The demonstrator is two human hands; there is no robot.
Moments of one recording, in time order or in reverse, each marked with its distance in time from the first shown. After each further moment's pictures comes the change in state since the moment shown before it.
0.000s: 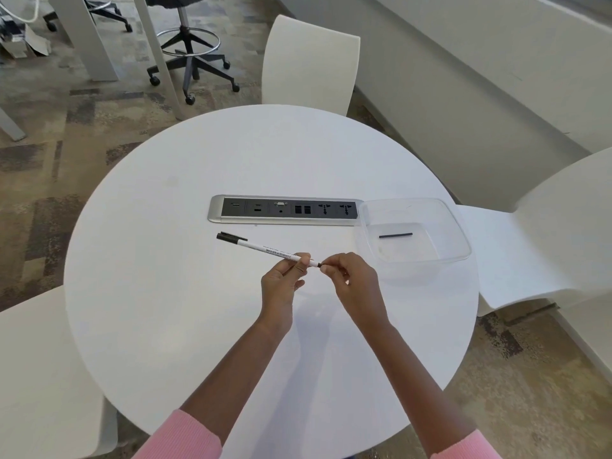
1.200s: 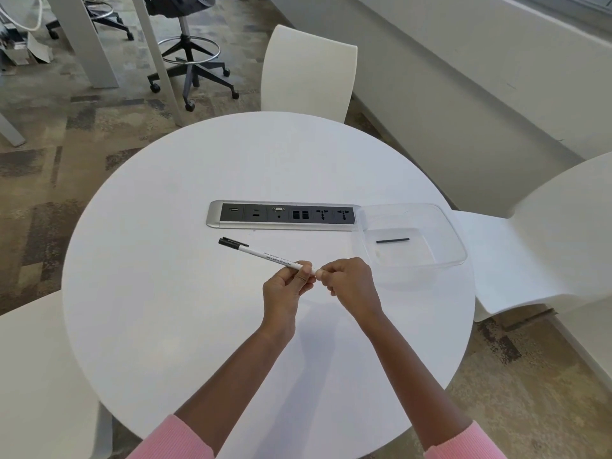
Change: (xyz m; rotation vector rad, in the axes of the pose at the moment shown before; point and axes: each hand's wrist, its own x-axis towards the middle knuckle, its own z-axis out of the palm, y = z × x) left_hand -0.002 -0.006 0.003 -0.012 -0.031 0.046; right_hand 0.013 -0.023 -0.008 0.111 -0.151 0.313
